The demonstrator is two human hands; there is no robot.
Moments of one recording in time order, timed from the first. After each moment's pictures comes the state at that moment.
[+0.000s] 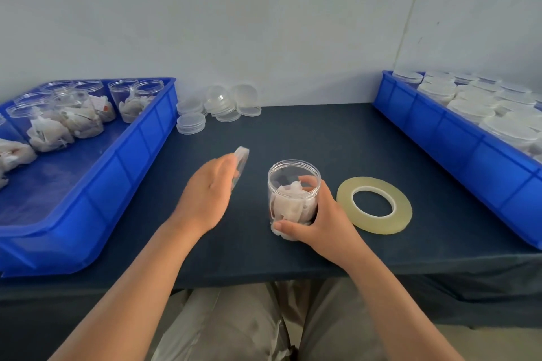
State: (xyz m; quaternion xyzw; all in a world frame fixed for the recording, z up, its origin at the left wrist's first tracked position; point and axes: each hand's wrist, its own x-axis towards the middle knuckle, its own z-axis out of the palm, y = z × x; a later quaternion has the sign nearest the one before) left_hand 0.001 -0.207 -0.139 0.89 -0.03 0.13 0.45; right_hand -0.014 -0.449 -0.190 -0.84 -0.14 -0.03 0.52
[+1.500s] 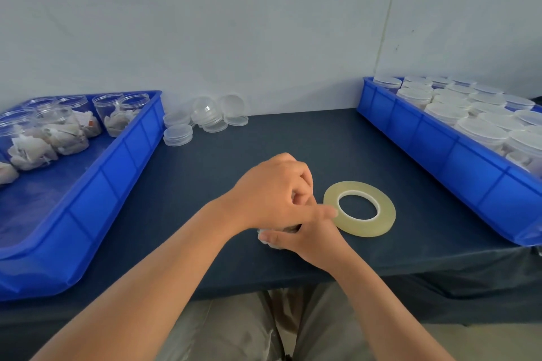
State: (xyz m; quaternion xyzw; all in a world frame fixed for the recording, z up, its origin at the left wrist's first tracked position) left_hand 0.003 -0.302 -0.086 0.92 -0.32 0.03 0.21; right_hand -0.007 -0.446 -0.195 -0.84 -0.17 -0.01 0.51
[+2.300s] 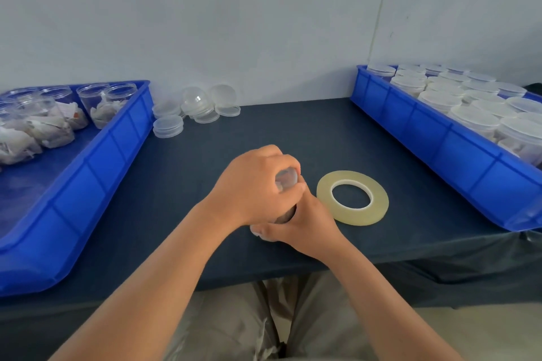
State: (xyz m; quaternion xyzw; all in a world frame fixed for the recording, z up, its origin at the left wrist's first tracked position) left_hand 0.001 -0.298 -0.104 0.93 -0.25 0.14 0.22; right_hand -0.011 -0.446 -0.189 -0.87 -0.14 -0.04 0.48
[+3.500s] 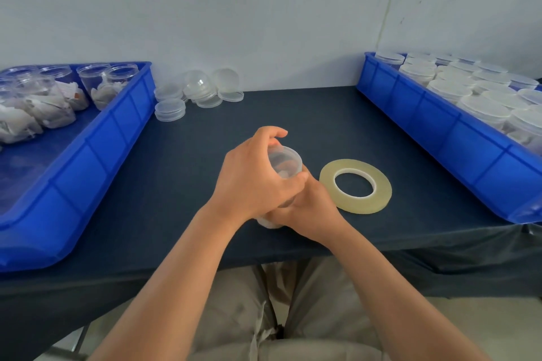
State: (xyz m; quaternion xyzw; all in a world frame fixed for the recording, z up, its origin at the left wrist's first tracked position) left_hand -0.007 -0.298 -0.130 0.91 -0.12 0.18 0.36; right_hand -0.008 -0.445 -0.185 -0.85 -0.12 -0.01 0.51
